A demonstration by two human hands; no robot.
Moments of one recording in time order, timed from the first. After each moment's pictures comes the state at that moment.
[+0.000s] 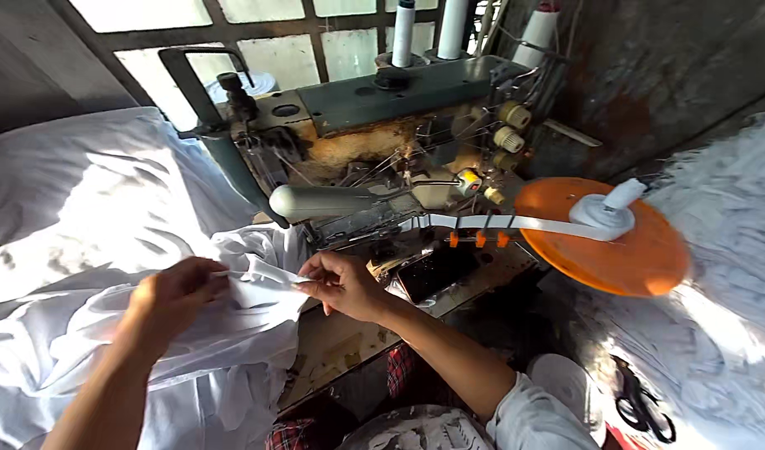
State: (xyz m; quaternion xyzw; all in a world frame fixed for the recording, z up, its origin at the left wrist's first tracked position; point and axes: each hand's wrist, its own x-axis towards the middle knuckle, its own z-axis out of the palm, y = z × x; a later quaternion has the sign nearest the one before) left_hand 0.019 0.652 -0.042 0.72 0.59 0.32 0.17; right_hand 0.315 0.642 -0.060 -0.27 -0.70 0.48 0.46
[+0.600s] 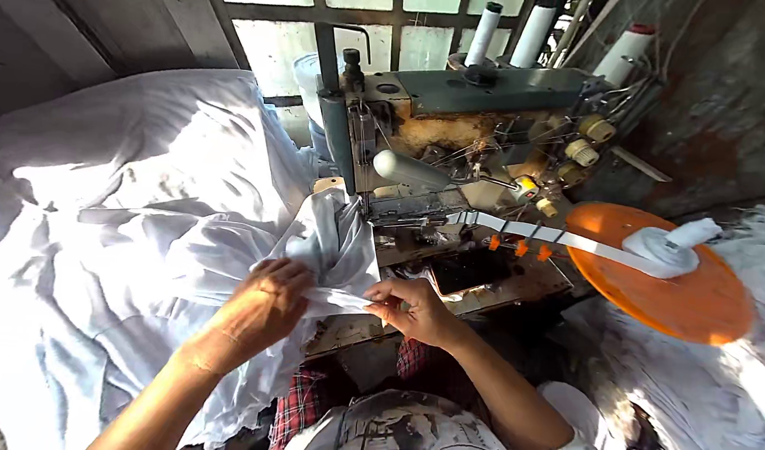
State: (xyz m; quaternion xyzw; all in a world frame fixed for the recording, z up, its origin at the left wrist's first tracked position) left_hand 0.079 0.564 -0.036 0.87 0.46 0.16 -0.01; right_hand 0.352 0.590 -0.084 -0.16 -0.78 0.37 0.47
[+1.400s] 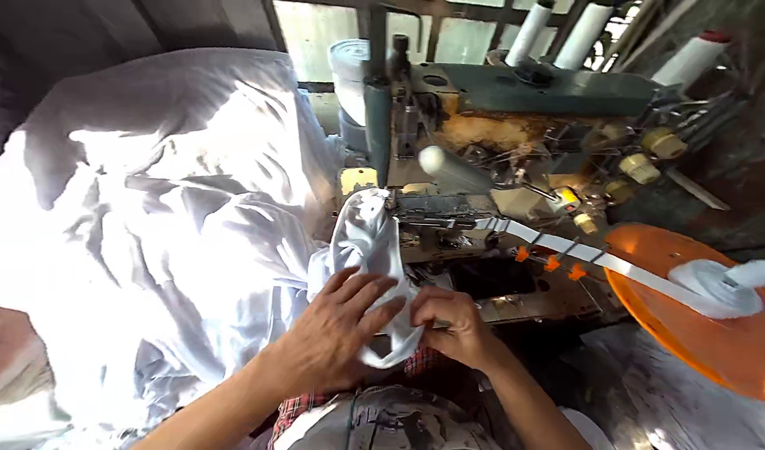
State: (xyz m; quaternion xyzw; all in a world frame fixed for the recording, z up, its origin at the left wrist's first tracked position) left_hand 0.137 0.531 -0.043 0.90 0.34 0.26 -0.08; right_hand 0.375 0.584 -0.086 -0.10 -0.79 0.36 0.48
